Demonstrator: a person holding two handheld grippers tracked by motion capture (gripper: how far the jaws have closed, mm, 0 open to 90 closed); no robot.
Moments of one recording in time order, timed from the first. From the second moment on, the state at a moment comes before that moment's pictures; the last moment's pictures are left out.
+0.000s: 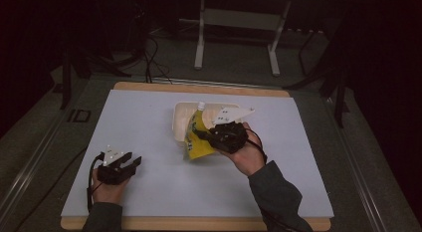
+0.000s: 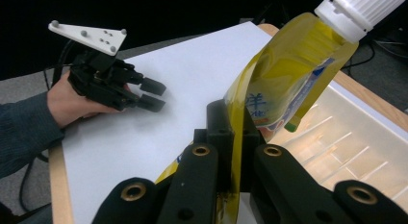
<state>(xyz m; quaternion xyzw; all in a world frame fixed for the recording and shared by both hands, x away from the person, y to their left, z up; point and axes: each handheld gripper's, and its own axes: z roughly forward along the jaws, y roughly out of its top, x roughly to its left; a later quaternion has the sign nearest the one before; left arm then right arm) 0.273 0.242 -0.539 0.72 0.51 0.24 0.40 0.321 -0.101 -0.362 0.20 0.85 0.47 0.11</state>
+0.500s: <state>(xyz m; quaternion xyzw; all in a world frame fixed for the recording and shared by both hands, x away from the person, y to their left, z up) 0.273 0.242 -0.539 0.72 0.51 0.24 0.40 0.328 -0.099 -0.360 0.21 0.85 0.46 0.13</state>
